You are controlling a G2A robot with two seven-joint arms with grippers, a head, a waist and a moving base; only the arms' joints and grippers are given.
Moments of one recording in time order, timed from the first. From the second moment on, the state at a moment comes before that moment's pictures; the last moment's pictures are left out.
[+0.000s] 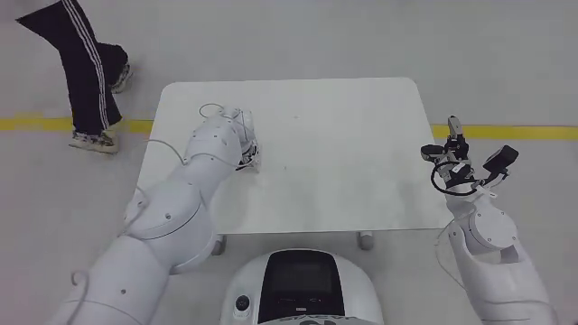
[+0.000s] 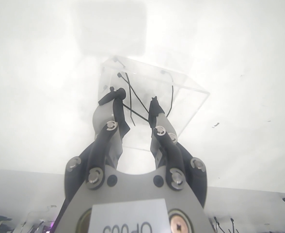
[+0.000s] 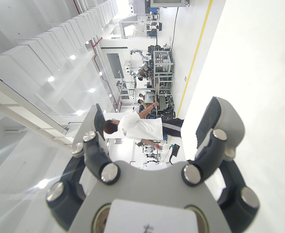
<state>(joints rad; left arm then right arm) 0.41 -1.66 -0.17 -0.08 0.09 0.32 -0.89 -1.73 -1.15 1.60 -1.80 0.42 0.00 0.00</state>
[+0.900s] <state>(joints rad) 0.42 -1.63 -0.19 -0.12 0.06 0.34 -0.90 -1.73 -1.15 1.60 -1.80 0.42 0.00 0.00</state>
